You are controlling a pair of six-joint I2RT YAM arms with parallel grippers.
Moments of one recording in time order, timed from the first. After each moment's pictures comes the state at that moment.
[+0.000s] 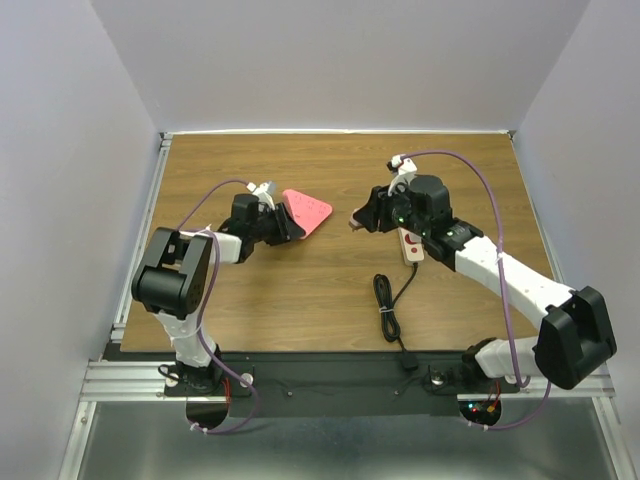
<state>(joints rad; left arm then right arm) -0.25 1.77 0.77 0.44 0.45 -0.57 0.53 1.32 0.94 0.02 -0.21 0.31</state>
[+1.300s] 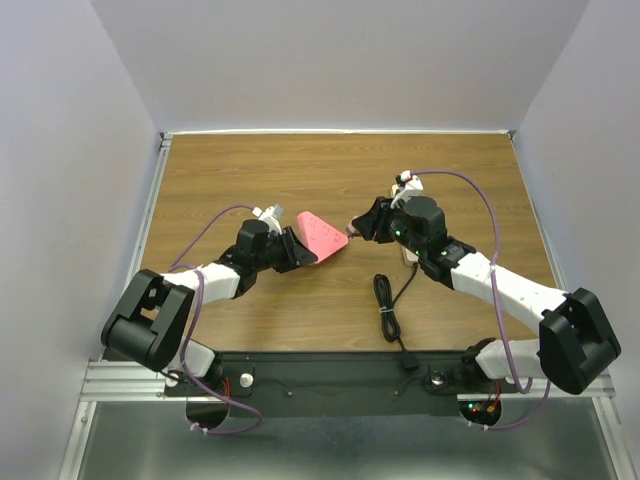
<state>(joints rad) -0.45 1.43 0.52 0.36 0.37 -0.76 0.60 1.28 0.77 0.21 0.01 0.54</state>
